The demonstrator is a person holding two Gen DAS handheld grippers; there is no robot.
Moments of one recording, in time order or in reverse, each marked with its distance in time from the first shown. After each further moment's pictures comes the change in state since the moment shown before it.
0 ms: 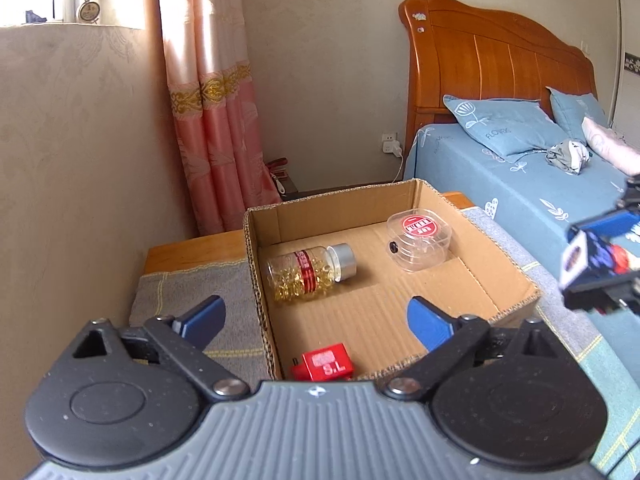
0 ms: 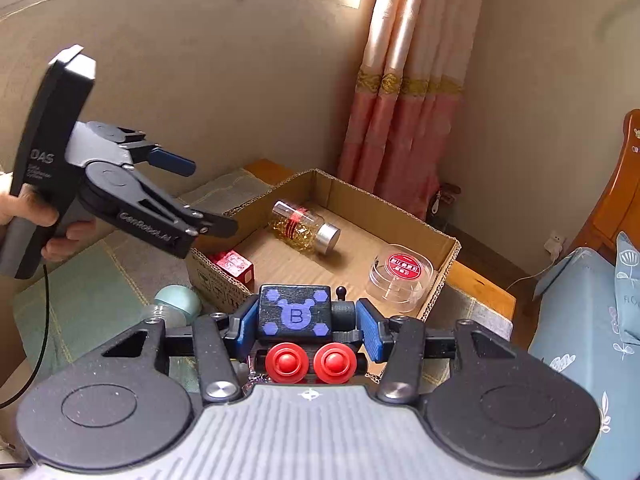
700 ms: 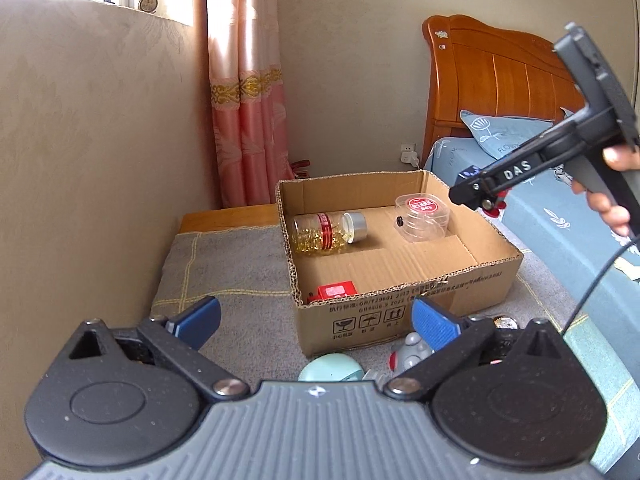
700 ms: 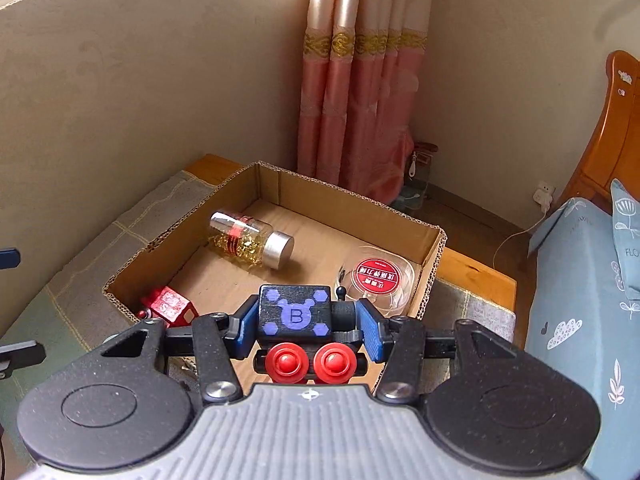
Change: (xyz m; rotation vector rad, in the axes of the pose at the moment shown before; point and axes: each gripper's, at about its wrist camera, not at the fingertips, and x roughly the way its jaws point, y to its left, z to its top) left arm -0.056 0.005 -0.050 -0.075 -0.037 0.056; right arm 0.081 -0.043 0.041 0.155 0.105 -0.061
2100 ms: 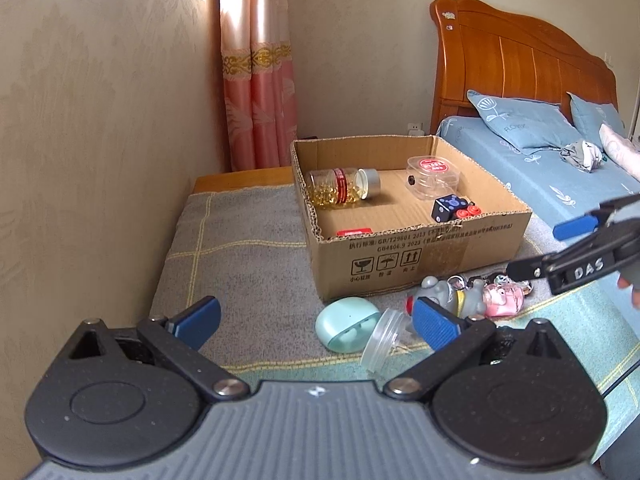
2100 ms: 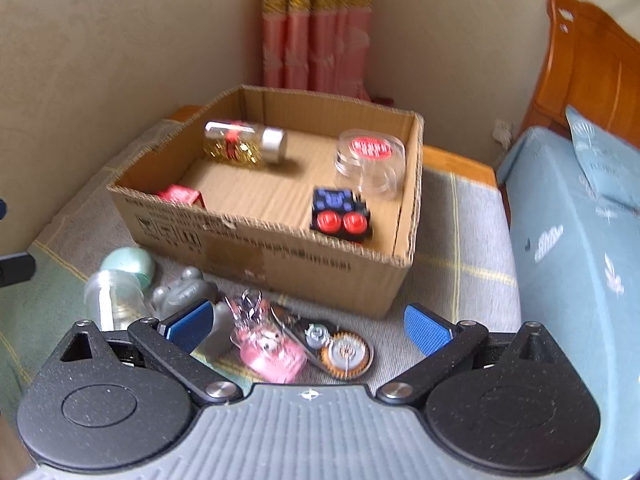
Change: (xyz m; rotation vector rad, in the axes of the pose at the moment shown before) left arm -0.005 0.012 -0.037 -0.007 0.061 0.012; right arm -0.014 0.046 -0.116 0.166 0.055 -0.117
